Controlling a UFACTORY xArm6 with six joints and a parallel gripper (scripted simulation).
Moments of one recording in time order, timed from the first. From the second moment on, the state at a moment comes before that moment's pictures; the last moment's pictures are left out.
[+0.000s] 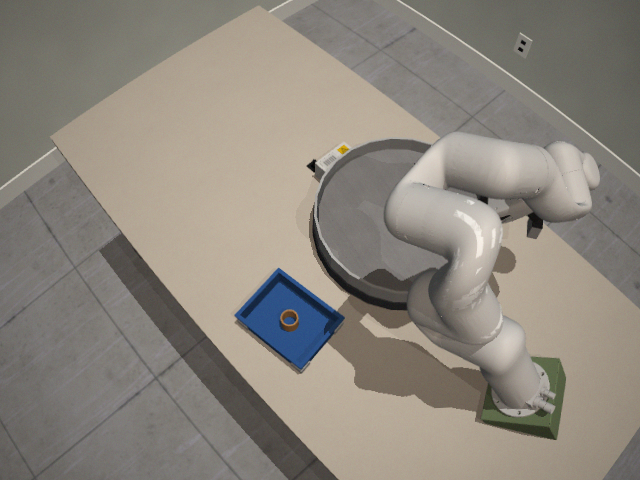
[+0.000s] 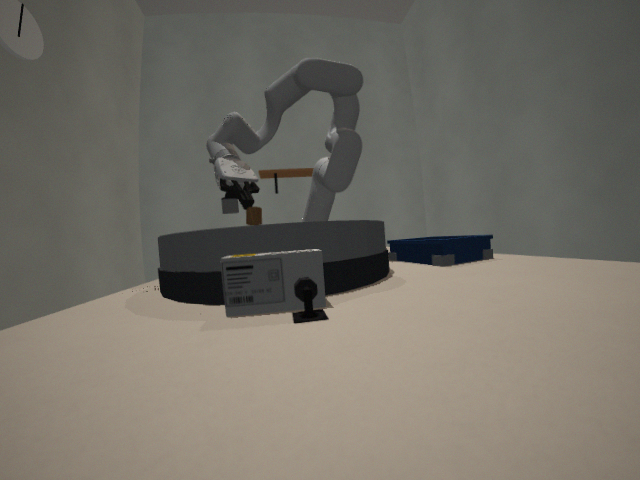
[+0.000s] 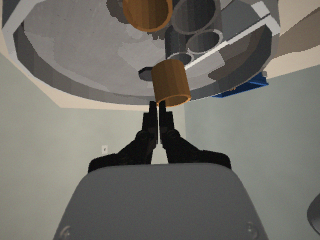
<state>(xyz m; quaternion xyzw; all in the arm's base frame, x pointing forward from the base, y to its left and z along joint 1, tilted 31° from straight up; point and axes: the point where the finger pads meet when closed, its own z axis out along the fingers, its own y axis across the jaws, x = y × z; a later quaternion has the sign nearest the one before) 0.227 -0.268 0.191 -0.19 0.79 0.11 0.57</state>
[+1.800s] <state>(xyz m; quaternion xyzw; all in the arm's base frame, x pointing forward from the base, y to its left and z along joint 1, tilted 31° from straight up) 0.313 0.045 0.315 -0.49 0.68 0.14 0.53</state>
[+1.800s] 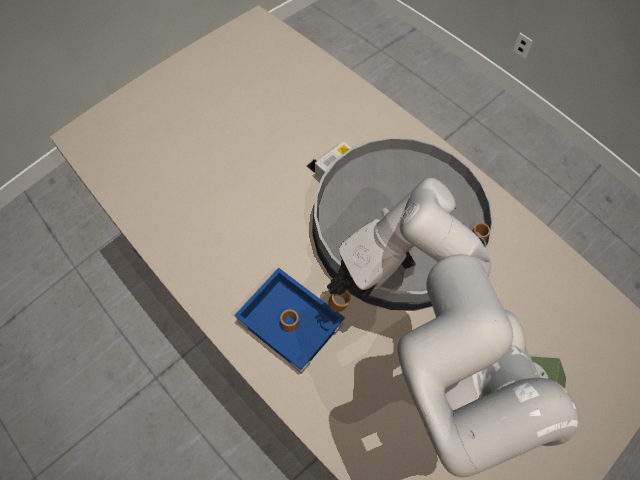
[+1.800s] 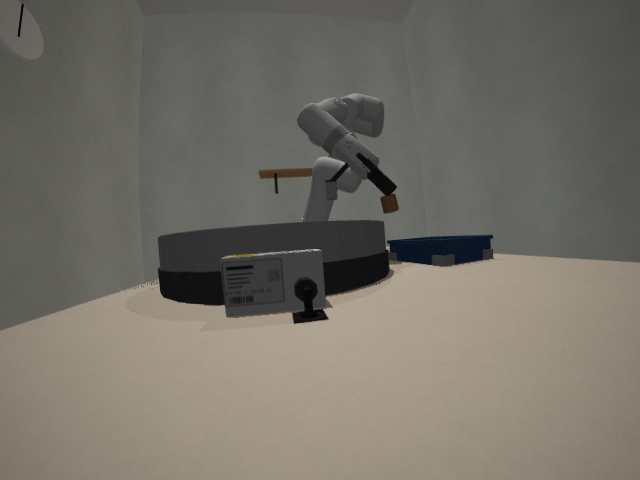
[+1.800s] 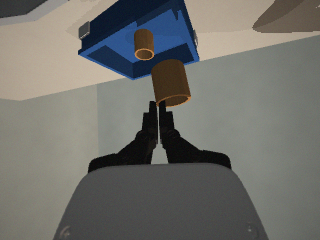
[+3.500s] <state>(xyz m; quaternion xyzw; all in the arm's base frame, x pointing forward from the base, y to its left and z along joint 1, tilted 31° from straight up) 0.340 0.113 0.339 -0.54 0.65 0.13 0.51</state>
